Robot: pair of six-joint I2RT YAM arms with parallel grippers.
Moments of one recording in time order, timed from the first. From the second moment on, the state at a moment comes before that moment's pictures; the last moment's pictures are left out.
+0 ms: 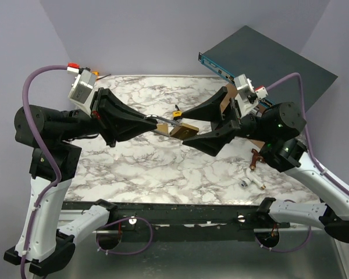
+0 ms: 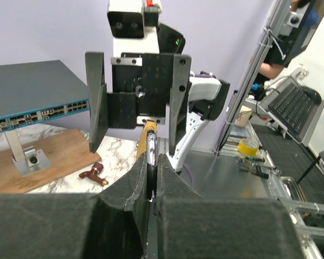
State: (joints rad) left arm -0.36 0.95 1.56 -0.08 1.11 -0.68; right arm 0.89 1.06 1.32 0.14 -0.62 0.35
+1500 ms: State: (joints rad) left arm -0.36 0.98 1.57 -0.17 1.02 -0.63; right arm 0.89 1.03 1.21 0.25 -0.54 0.51
